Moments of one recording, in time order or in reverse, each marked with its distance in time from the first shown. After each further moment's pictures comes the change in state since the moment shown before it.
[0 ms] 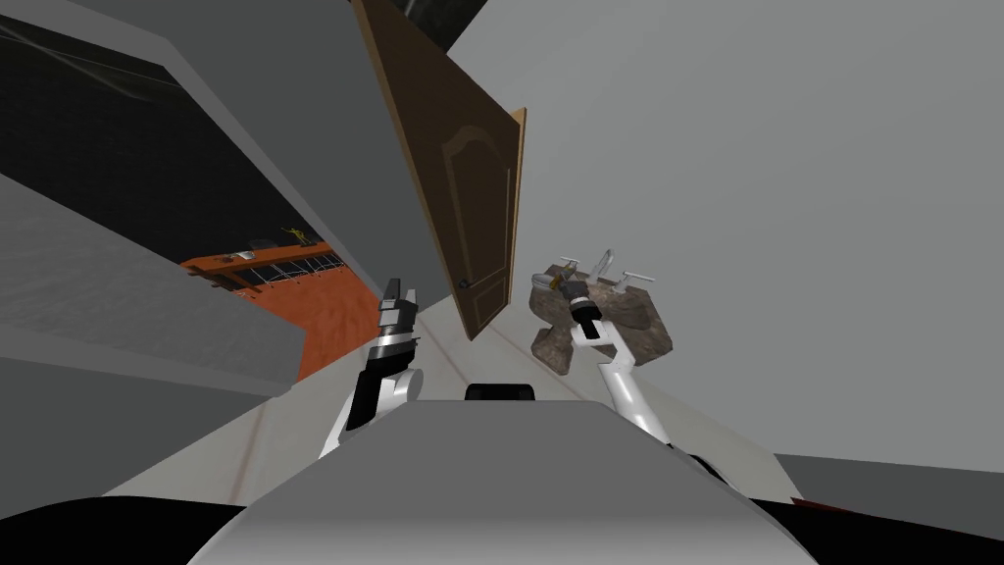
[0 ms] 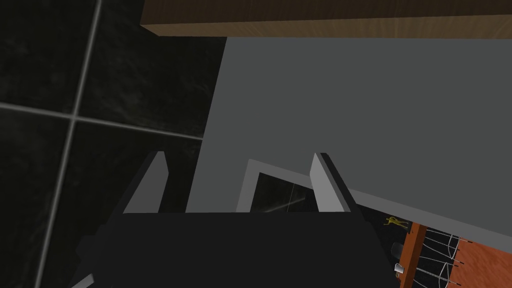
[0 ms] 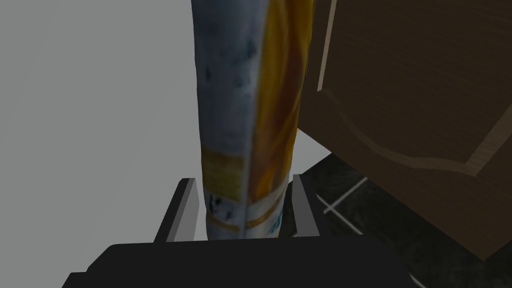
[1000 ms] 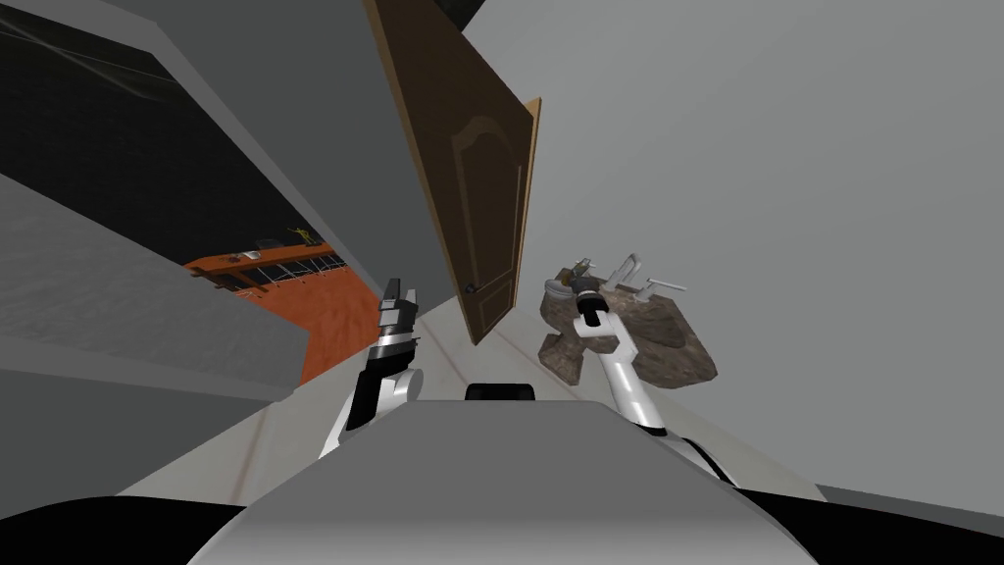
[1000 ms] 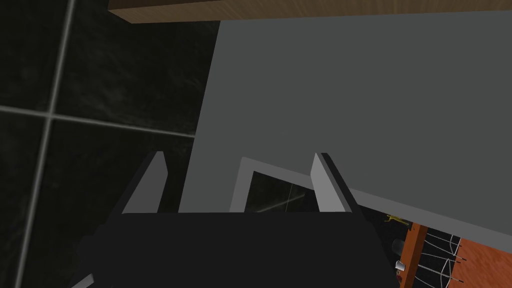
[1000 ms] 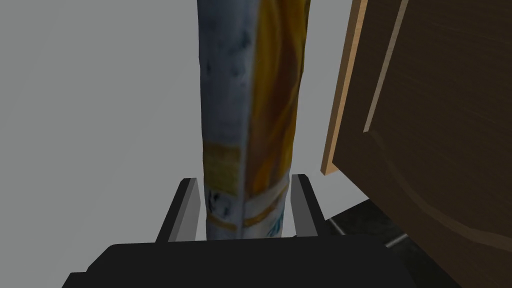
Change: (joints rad) left arm 0.000 0.000 0.000 0.000 0.000 0.000 0.000; right arm -0.077 -0.008 -0.049 -0.004 0.032 0.256 0.023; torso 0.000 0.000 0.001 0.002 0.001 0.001
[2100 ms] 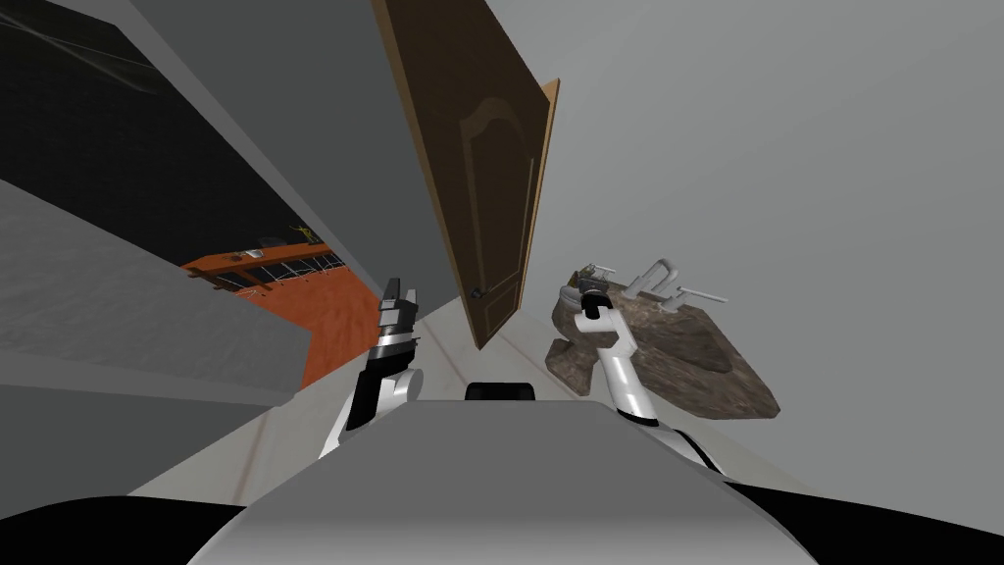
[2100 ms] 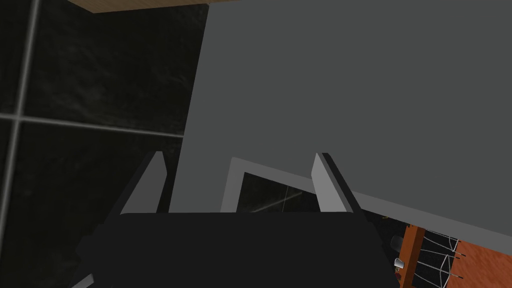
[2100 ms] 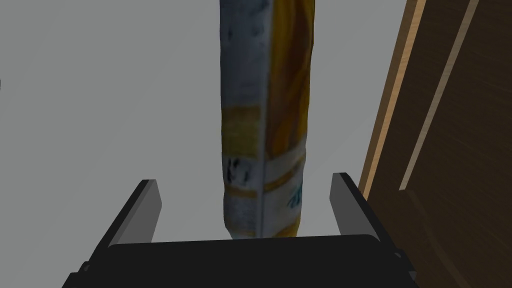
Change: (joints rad) left arm 0.000 0.000 0.000 0.000 0.000 0.000 0.000; right arm -0.048 0.026 -0.052 0.029 0.040 0.179 0.027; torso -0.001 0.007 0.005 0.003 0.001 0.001
